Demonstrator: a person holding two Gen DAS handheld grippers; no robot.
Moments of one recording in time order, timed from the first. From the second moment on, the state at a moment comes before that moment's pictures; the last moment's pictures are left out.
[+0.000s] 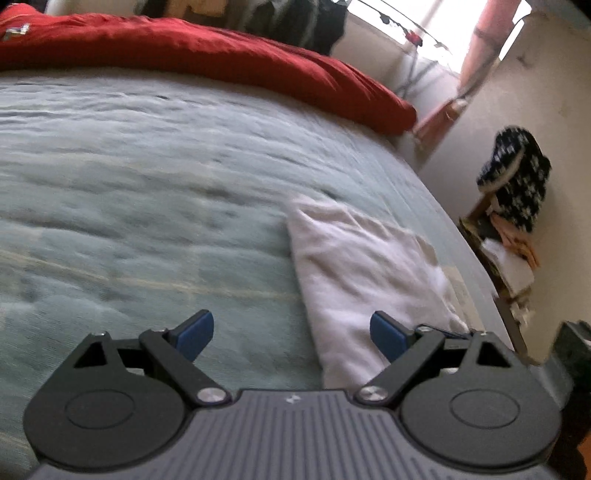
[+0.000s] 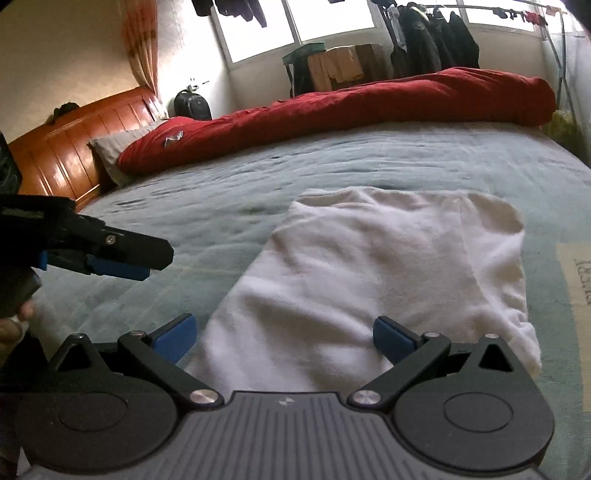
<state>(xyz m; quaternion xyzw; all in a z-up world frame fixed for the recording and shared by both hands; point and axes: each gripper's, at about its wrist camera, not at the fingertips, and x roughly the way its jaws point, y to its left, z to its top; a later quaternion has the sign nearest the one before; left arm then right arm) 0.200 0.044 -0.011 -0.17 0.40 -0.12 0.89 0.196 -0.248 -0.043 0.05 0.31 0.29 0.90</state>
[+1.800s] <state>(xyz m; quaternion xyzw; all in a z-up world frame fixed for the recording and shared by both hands) 0.159 0.043 0.001 -0.16 0.38 -0.15 0.90 0.139 -0.280 -0.036 0.06 0.36 0.20 0.91</state>
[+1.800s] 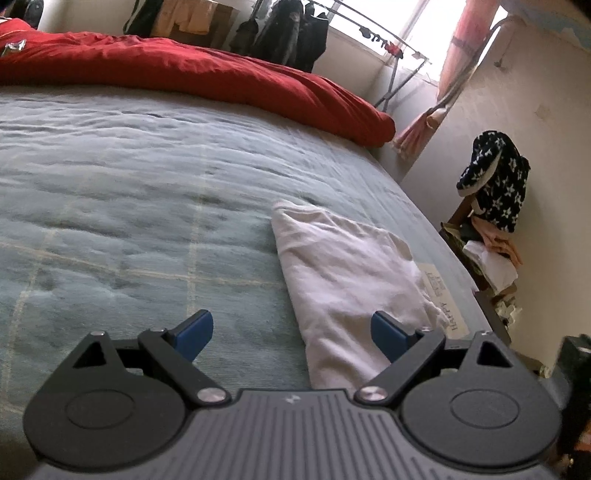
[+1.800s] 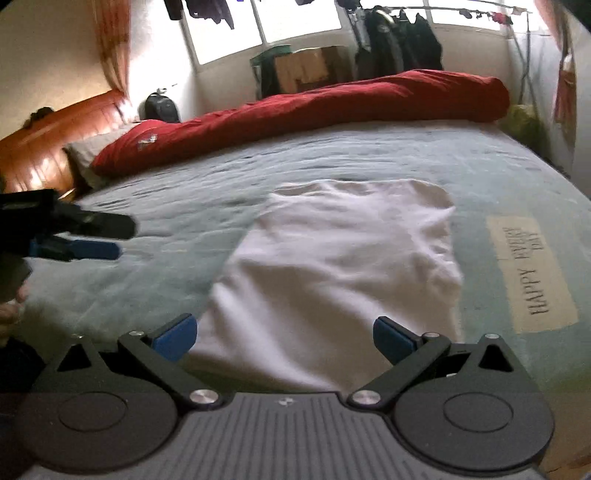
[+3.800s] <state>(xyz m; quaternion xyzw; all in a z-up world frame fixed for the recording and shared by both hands) 0.246 -0.011 -0.034 -0.23 0.40 -0.27 0.85 0.182 -0.328 -0.038 0.15 0.28 0.19 0.93</state>
